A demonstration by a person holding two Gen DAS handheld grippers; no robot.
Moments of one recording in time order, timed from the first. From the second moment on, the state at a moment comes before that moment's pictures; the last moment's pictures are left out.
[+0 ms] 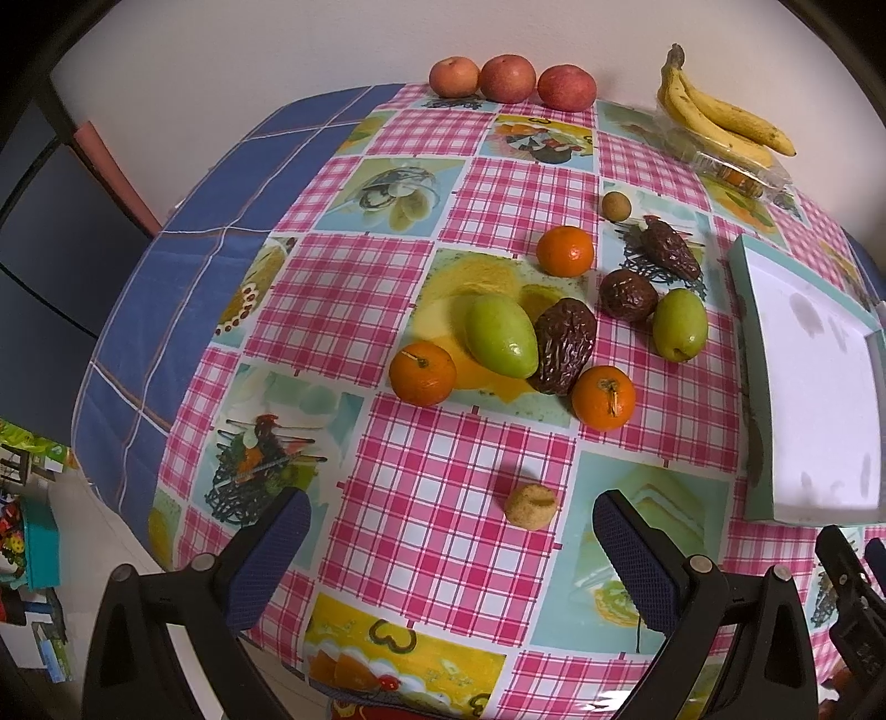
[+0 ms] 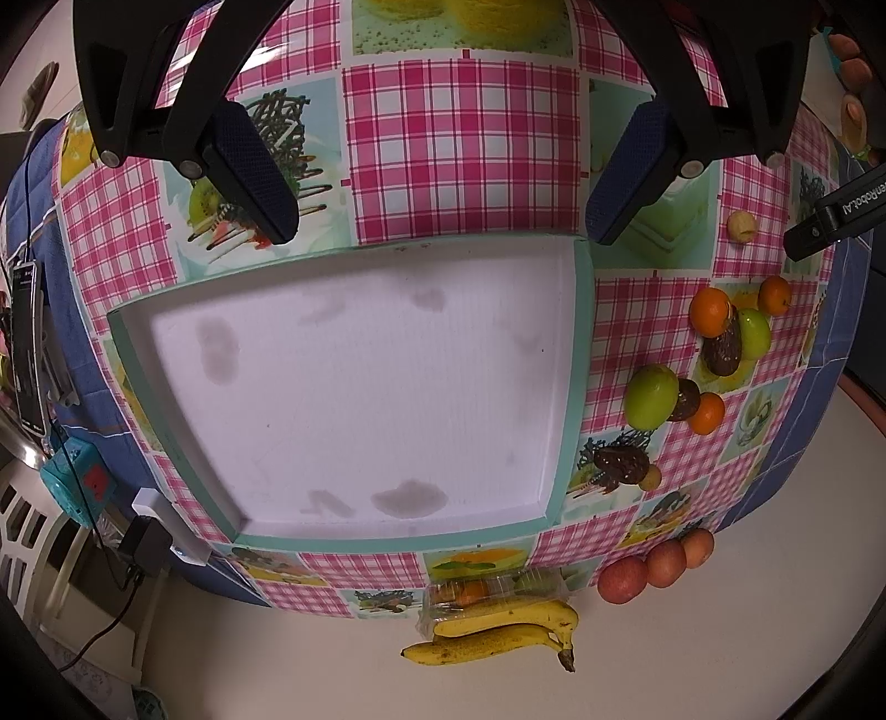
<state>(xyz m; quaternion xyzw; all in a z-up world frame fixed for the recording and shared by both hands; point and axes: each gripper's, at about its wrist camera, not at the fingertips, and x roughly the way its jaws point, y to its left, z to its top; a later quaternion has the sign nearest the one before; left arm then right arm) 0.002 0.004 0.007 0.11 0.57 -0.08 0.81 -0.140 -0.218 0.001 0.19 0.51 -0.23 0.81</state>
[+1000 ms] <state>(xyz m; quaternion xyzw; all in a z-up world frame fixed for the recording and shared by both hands) 0.042 0.091 0.030 -0.02 0.50 -0.04 0.87 -0.092 -0.156 0.002 0.19 0.50 -0.14 0.83</state>
